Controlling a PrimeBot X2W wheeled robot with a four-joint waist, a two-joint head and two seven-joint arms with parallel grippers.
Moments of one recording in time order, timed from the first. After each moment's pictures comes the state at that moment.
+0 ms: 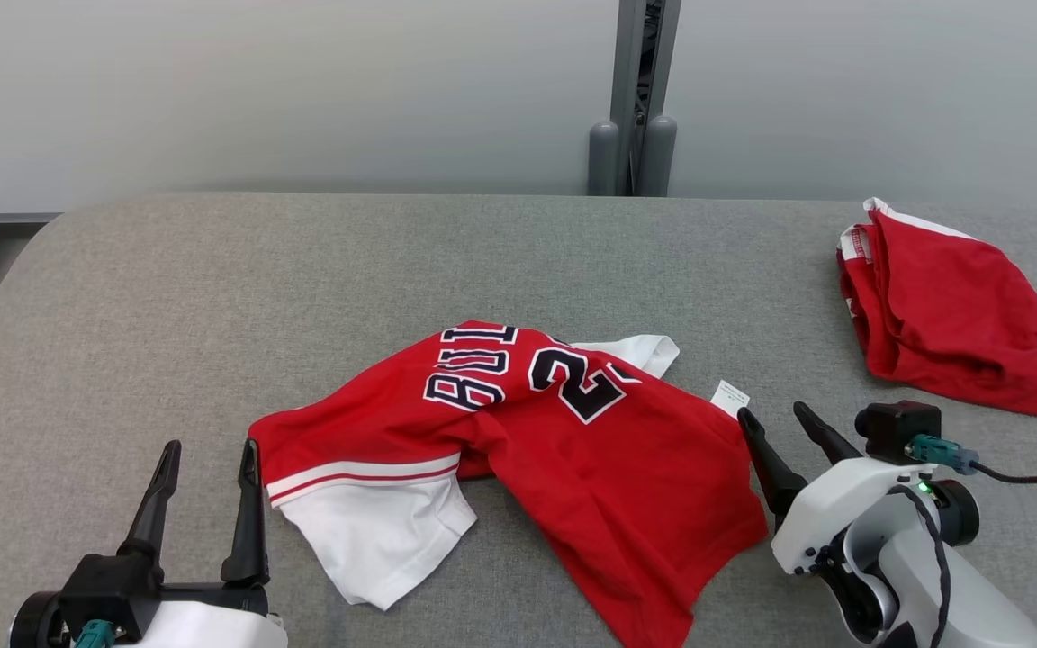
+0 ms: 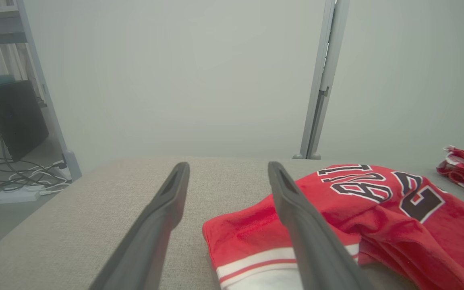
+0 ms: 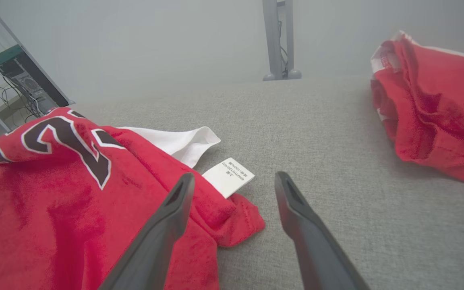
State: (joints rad) left arm 0.05 0.05 0.05 0.11 -0.14 -0.06 -0.26; right arm -0.46 -0.15 0.46 0.81 0.59 0.13 -0.22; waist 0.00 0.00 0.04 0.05
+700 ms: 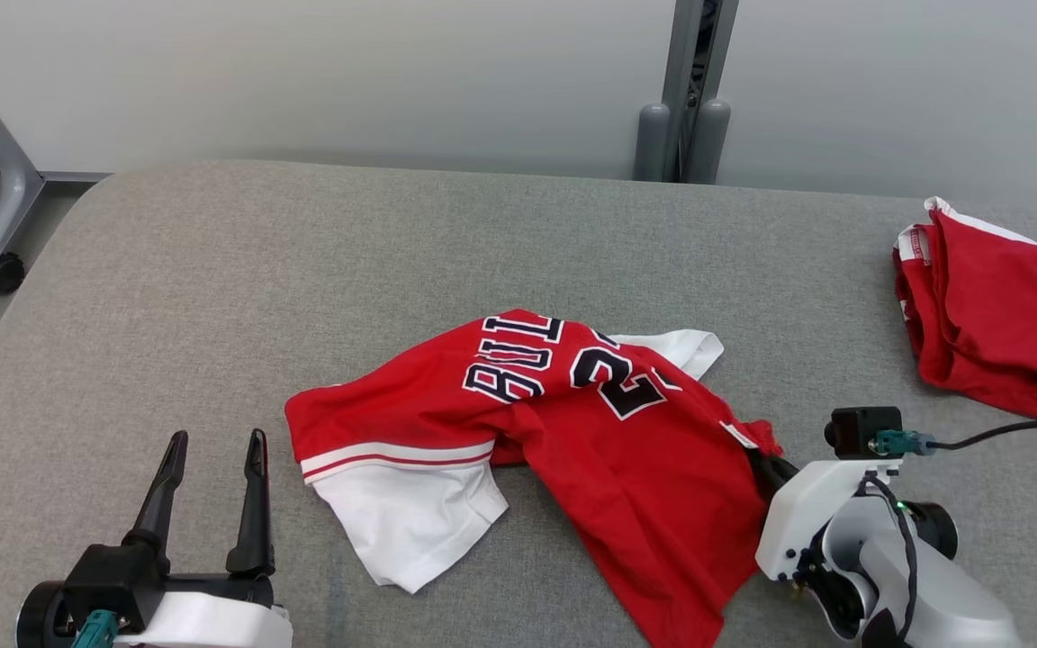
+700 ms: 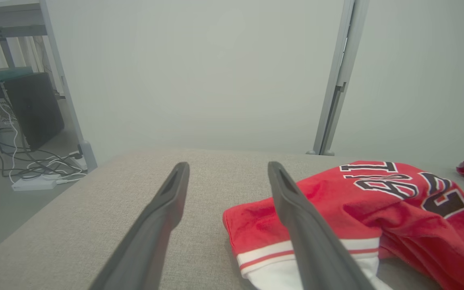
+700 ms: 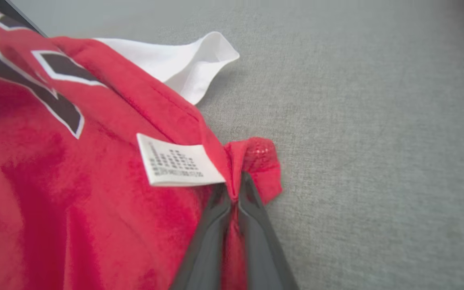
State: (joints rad) left arm 0.03 0.05 0.03 0.12 -0.15 -0.07 -0.26; right arm -0.58 -0.10 0.60 1.08 0.74 0.13 -0.11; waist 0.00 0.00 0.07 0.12
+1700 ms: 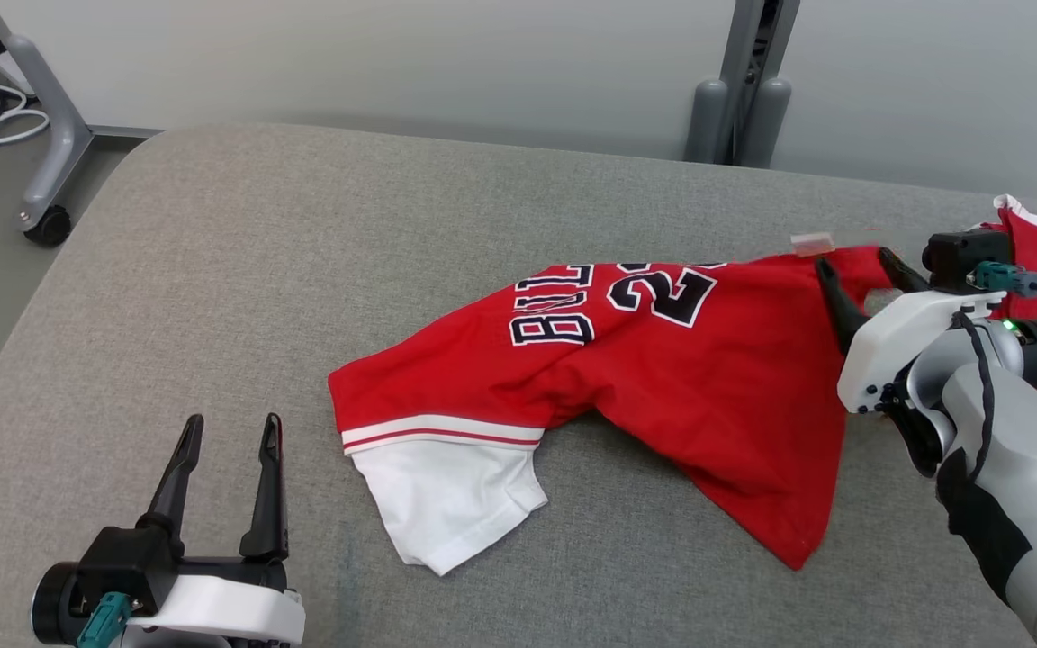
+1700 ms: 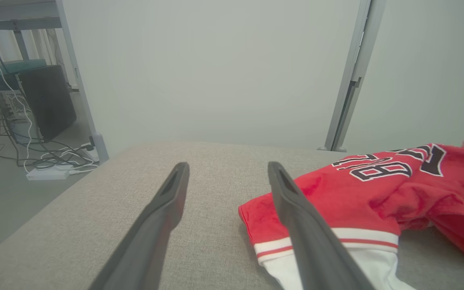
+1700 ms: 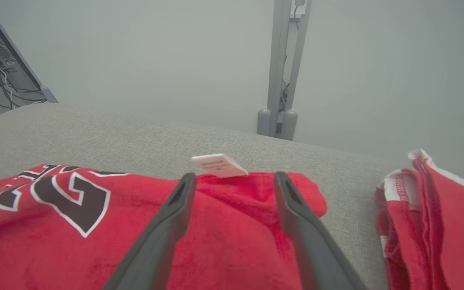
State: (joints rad) left arm -0.01 0.05 0.00 0.13 -0.16 -0.06 -0.26; right arm -0.92 -0.19 0.65 1.26 0.66 0.13 -0.26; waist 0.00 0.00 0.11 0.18
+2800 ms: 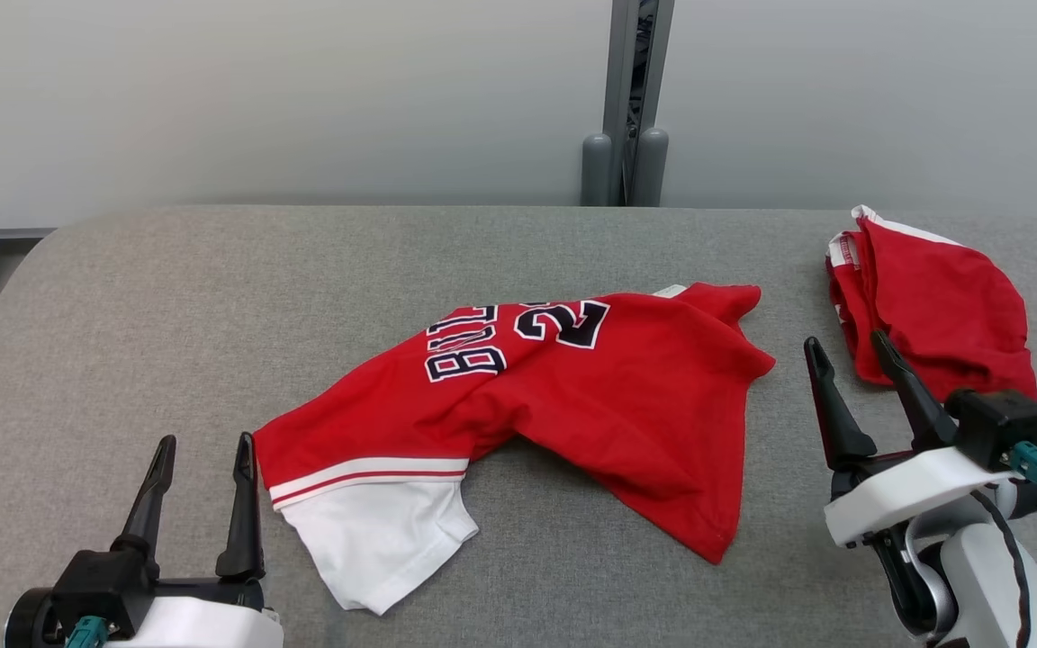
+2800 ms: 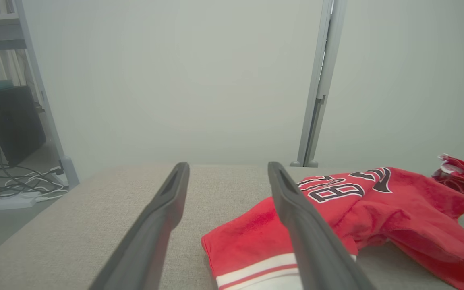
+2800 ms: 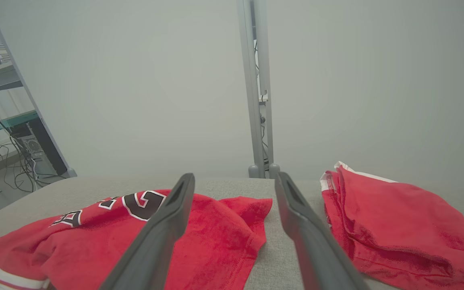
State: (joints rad) left arm 0.04 0.05 0.05 0.11 -0.14 -0.06 -0.26; right arm -0.33 -0.15 0.20 0.47 0.36 0.13 -0.26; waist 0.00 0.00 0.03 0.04
